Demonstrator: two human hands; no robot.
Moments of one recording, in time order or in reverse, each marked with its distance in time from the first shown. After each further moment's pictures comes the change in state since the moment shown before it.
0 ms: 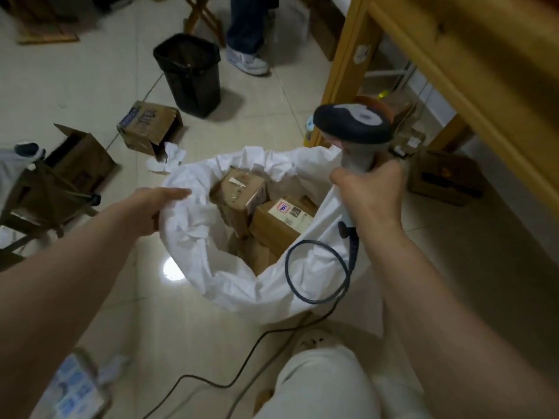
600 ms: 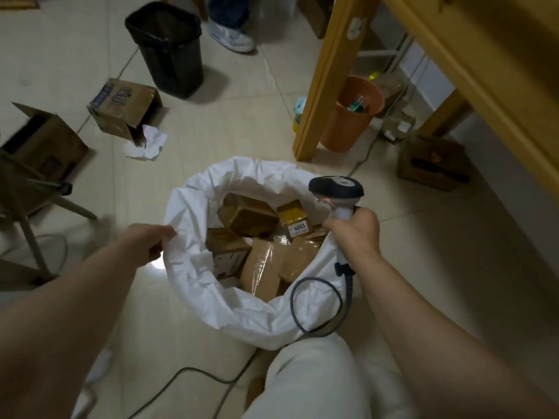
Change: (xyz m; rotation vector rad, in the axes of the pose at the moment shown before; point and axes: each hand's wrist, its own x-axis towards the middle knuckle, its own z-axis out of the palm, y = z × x) left_hand 0.040 -0.083 0.012 0.081 0.077 -0.157; right_hand -0.003 0.100 0.003 -0.317 -0.091 0.404
